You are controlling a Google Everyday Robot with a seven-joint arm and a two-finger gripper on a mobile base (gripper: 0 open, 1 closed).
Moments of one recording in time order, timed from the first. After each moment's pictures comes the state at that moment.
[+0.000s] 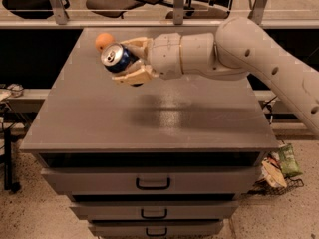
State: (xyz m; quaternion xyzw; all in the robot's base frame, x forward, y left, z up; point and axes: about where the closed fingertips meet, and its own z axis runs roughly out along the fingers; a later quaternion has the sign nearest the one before) arm 0.578 0.084 0.950 -0.62 0.46 0.27 0.58
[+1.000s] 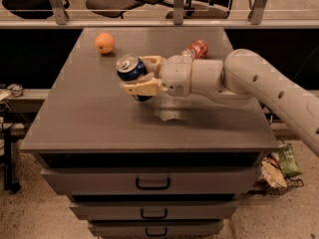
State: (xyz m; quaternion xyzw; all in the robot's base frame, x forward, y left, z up) arm 0.581 0.059 0.914 -0.52 0.52 0.36 0.58
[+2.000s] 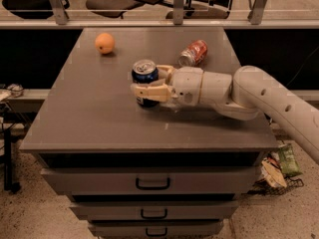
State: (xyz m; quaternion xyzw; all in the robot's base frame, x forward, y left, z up) arm 0.589 0.032 0.885 -0.45 0.56 0.40 0.57
